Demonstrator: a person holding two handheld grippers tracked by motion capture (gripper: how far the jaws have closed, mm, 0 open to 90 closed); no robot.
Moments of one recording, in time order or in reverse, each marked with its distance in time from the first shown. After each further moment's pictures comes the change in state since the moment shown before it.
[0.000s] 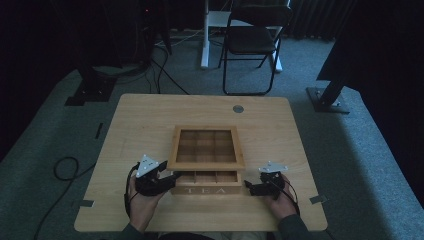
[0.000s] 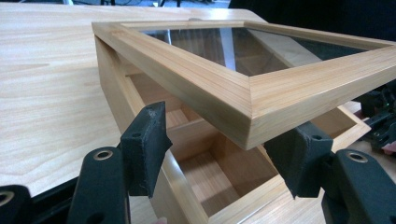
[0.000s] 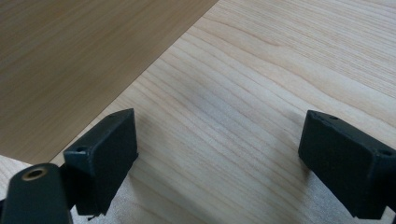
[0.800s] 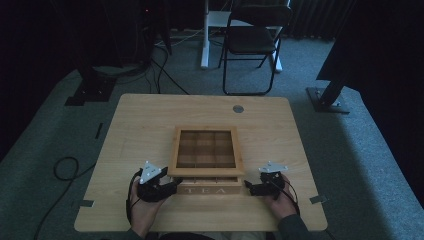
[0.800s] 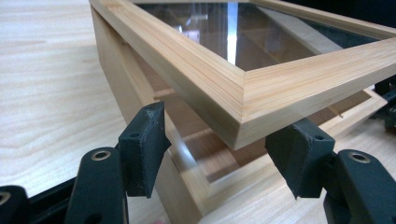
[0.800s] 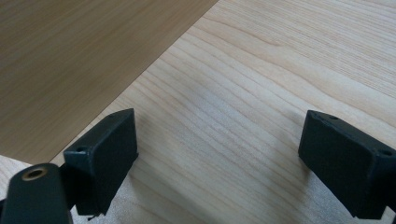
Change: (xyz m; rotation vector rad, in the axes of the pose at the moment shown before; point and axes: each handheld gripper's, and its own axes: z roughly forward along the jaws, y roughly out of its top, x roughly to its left) left arm -0.004 -0.021 0.004 0.036 0.023 0.009; right arm 0.000 0.000 0.000 0.000 0.000 0.000
